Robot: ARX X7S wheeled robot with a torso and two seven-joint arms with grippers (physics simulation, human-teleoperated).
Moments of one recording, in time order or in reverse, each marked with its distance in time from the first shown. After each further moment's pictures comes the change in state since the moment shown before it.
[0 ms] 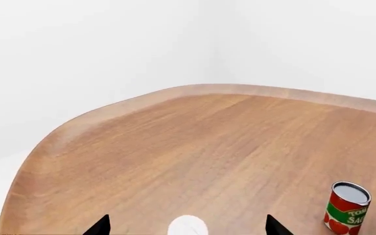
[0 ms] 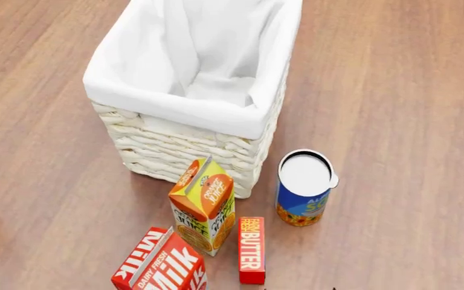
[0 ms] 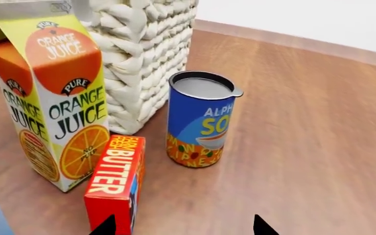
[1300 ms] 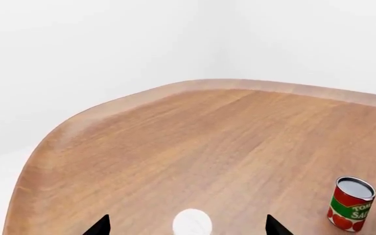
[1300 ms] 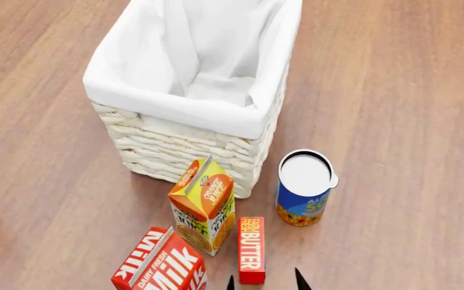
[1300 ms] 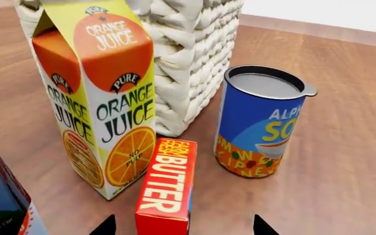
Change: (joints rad) left arm 0.008 -0.012 0.002 0.023 -0.024 -0.031 -0.033; right arm 0.158 -0.039 -0.094 0.203 0.048 -0.048 -0.067
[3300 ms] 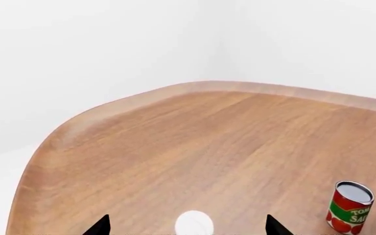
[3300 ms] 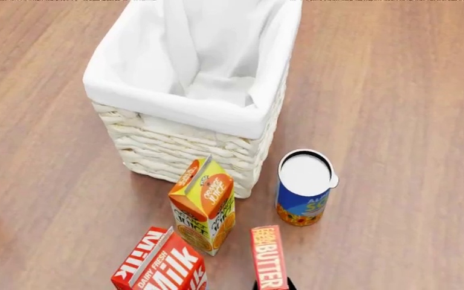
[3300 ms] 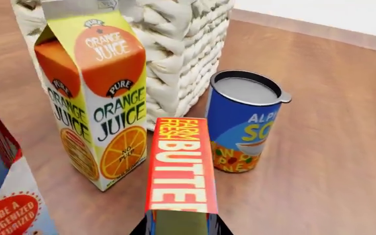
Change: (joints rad) left arm 0.012 -0.016 -0.005 0.035 -0.038 -0.010 -0.033; right arm -0.063 0.119 -0.068 -0.284 0.063 0.215 0.128
